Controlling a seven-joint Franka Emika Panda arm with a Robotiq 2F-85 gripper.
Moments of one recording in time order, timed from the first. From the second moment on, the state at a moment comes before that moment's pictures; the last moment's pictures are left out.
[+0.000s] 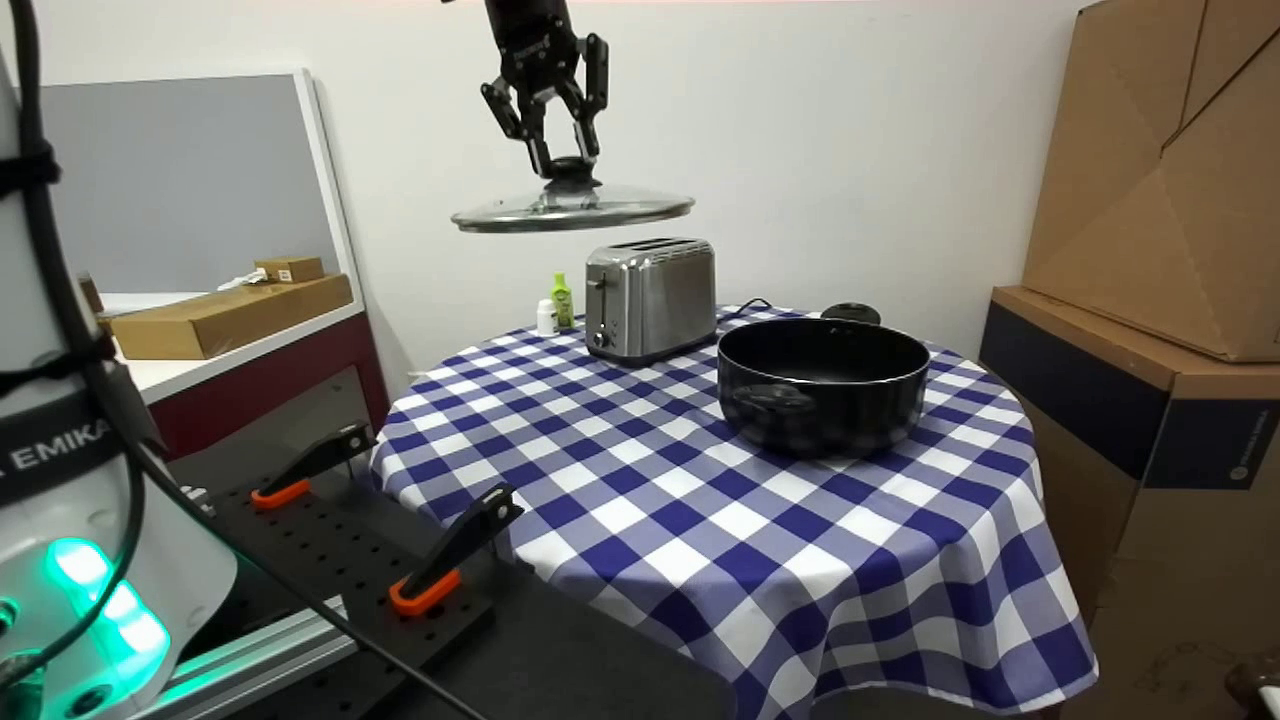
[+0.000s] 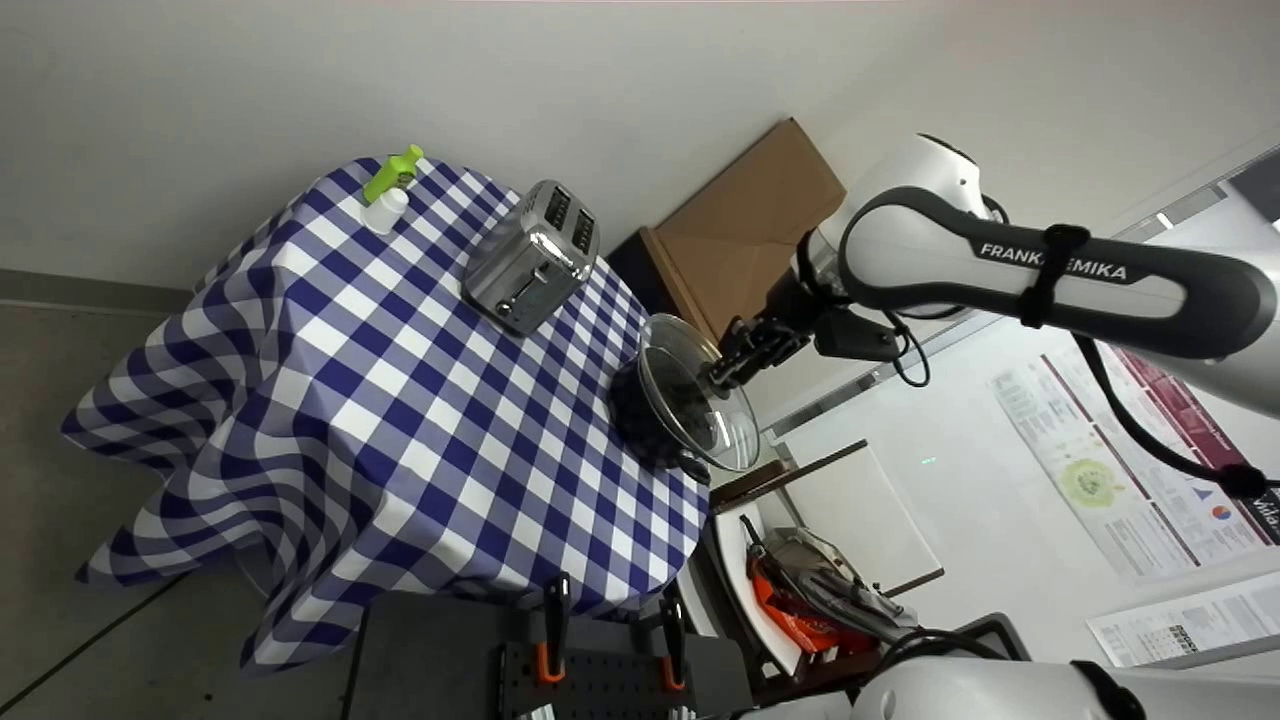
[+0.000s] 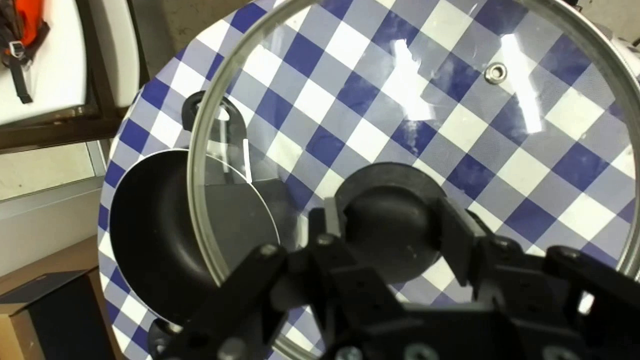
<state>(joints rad) 0.01 -0.28 0.08 -2.48 -0.33 2.12 0.02</state>
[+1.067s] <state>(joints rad) 0.01 0.17 0.05 -2.52 -0.58 2.53 0.19</state>
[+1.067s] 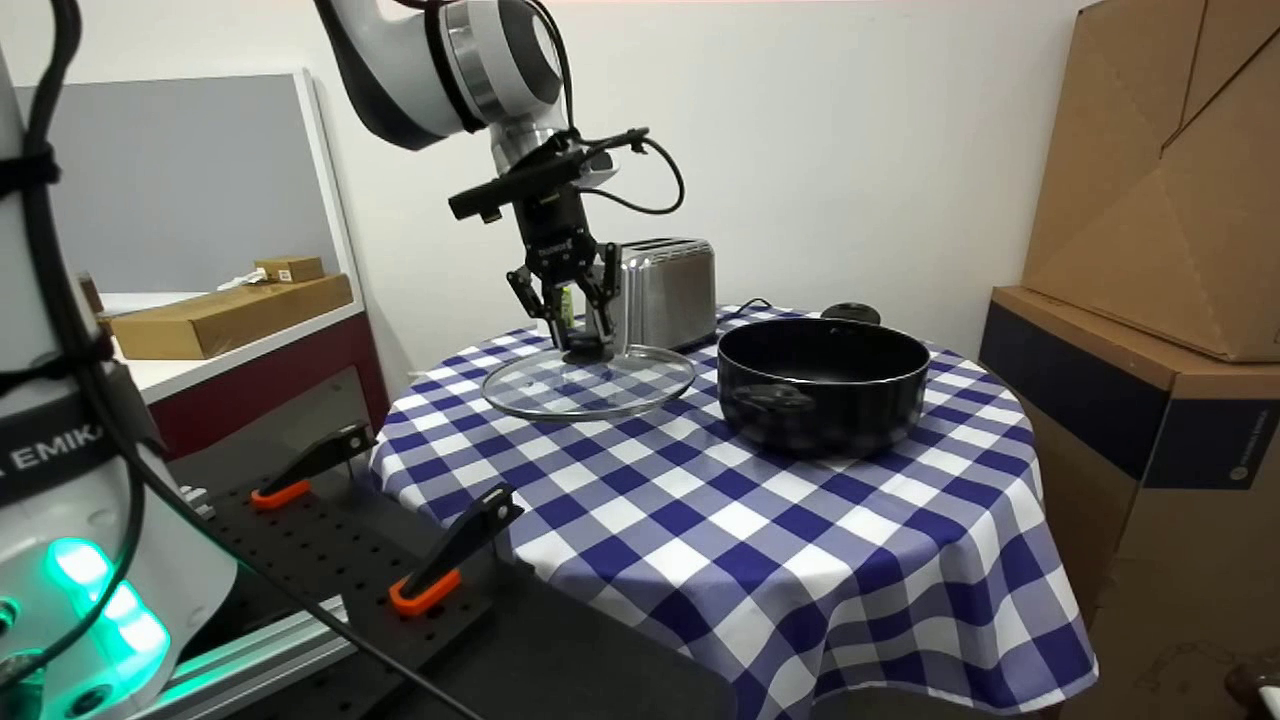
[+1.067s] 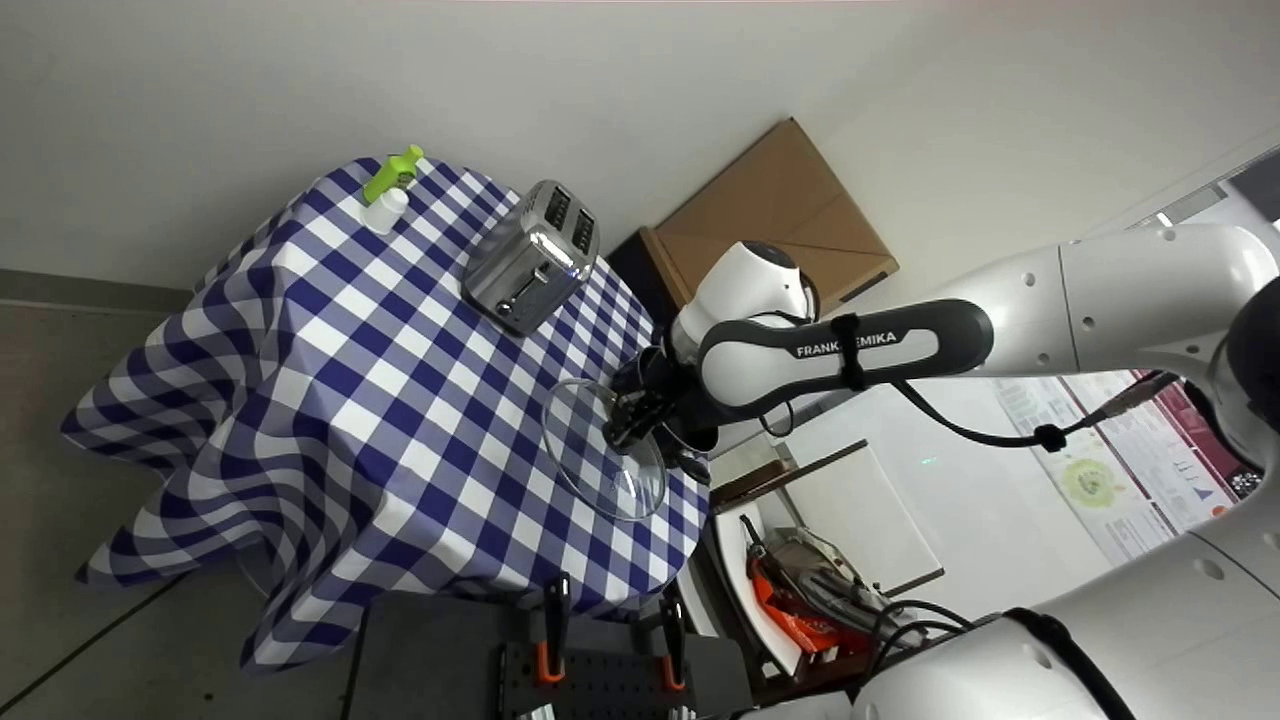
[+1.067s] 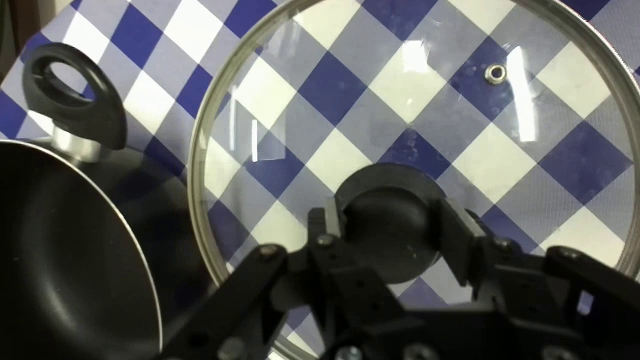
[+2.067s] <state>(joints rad) 0.11 0.40 -0.05 -2.47 -0.71 2.64 0.19</state>
